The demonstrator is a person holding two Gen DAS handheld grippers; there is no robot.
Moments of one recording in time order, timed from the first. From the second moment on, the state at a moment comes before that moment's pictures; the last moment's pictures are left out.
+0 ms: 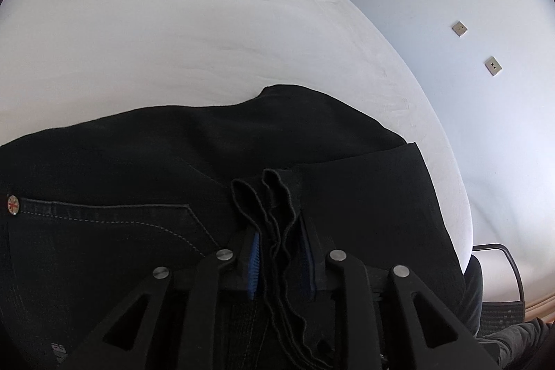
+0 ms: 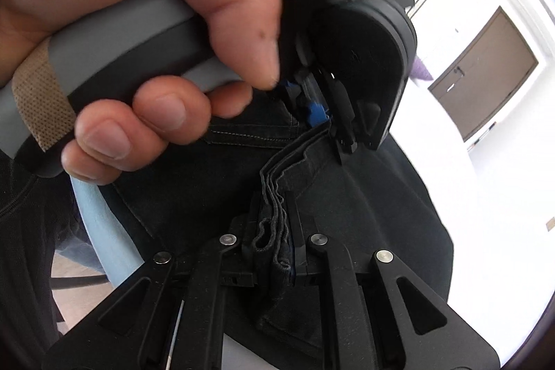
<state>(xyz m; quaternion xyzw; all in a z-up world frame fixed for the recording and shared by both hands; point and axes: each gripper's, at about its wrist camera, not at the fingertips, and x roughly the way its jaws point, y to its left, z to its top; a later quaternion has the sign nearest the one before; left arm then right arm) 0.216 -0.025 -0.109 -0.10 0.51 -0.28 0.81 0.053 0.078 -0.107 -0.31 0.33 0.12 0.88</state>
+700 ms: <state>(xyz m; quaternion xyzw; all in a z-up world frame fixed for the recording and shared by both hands) 0.133 -0.091 -0.110 0.14 0.44 -0.13 0.88 0.107 -0.269 -0.087 0.36 0.43 0.27 0.78</state>
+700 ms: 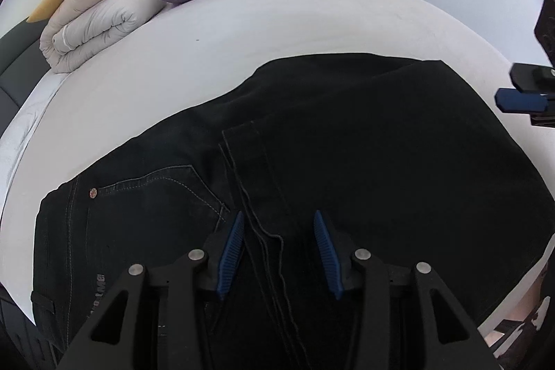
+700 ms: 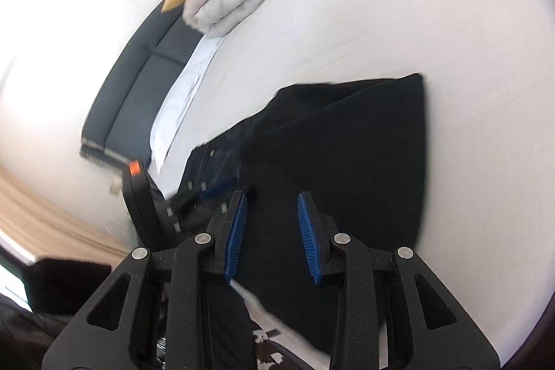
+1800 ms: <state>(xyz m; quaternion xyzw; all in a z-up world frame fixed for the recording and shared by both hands) 0.122 -0.075 -0.113 0.12 0.42 -0.16 0.88 0.029 -0.247 -0.143 0.36 0.47 0.25 0.76</state>
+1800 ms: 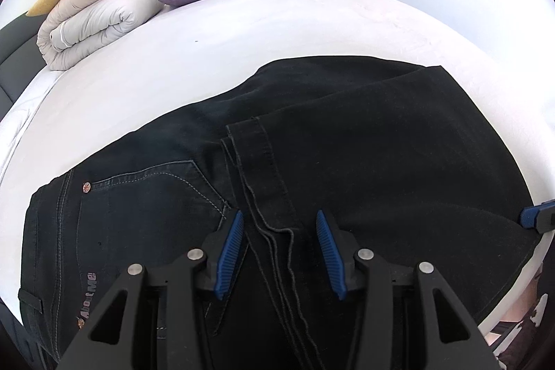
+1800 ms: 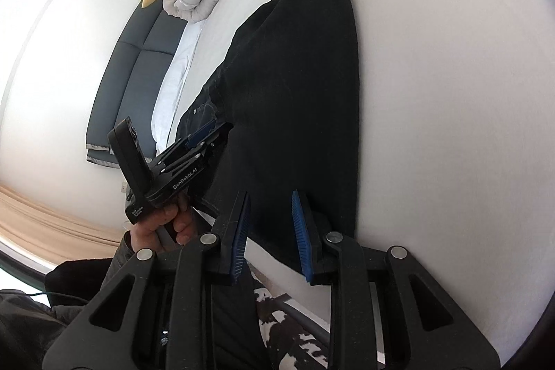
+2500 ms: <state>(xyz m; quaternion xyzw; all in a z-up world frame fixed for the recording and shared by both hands) 0.101 -0.042 -0.119 0.07 0.39 -0.14 0.91 0.039 -0.158 -0.154 0.37 0.48 0.30 0.74</state>
